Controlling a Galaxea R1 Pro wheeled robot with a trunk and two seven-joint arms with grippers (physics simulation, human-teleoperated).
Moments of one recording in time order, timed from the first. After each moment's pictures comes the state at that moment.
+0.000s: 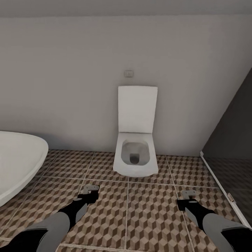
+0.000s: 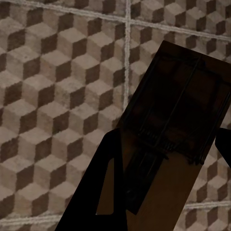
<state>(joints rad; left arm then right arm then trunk) -0.79 -0.03 0.04 -0.10 0.01 -0.01 0.08 -0.80 -0.14 0.17 -0.04 -0.07 0.08 -0.09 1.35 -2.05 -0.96</state>
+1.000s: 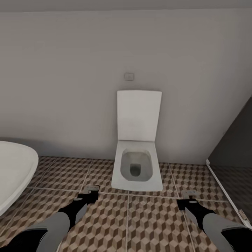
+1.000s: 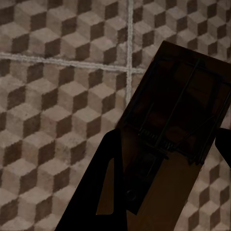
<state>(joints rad) -0.79 -0.03 0.04 -0.11 -0.04 0.00 0.08 -0.80 -0.14 0.17 -0.04 -0.07 0.07 -0.10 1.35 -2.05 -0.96</state>
